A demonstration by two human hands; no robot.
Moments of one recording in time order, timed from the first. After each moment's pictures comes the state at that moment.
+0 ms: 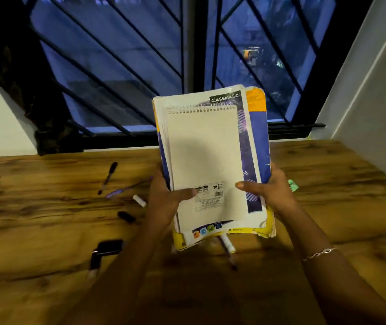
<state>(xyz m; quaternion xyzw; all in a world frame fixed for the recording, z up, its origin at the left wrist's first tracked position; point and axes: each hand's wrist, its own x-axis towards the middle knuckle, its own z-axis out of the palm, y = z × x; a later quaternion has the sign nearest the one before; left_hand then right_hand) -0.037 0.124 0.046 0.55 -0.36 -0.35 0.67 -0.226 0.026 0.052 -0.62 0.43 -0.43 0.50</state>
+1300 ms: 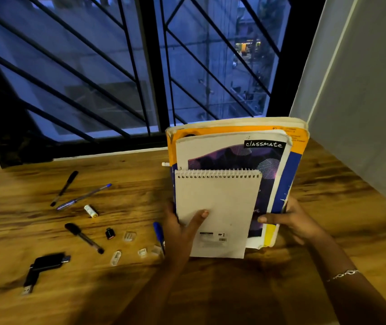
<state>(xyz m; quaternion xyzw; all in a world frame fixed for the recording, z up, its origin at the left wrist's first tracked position) -0.194 0.073 -0.014 0.59 -0.36 -0.24 0.69 -0.390 -0.016 0.021 -0.59 0.33 -0.39 0.63</state>
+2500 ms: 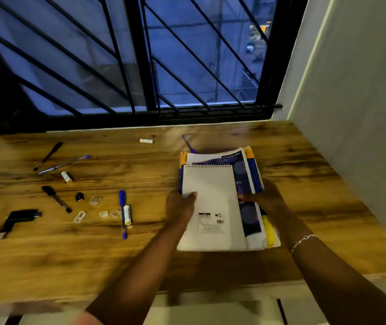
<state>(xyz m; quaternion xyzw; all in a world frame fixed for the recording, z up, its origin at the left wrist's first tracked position) -0.290 0.025 -0.036 0.79 -0.21 -0.30 0.49 -0.462 -0.060 -0.022 -0.56 0.53 -0.30 0.56</state>
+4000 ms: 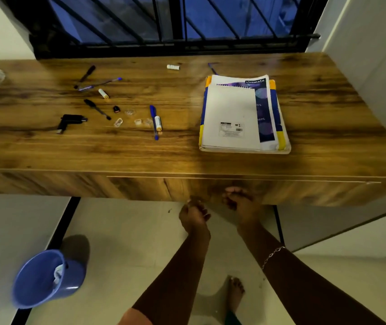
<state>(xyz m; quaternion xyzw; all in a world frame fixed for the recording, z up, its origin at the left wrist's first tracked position) -0.389 0.224 -0.137 0.63 0.16 -0.39 0.66 -0.463 0.166 -0.117 -0.36 0.52 -0.37 0.68</state>
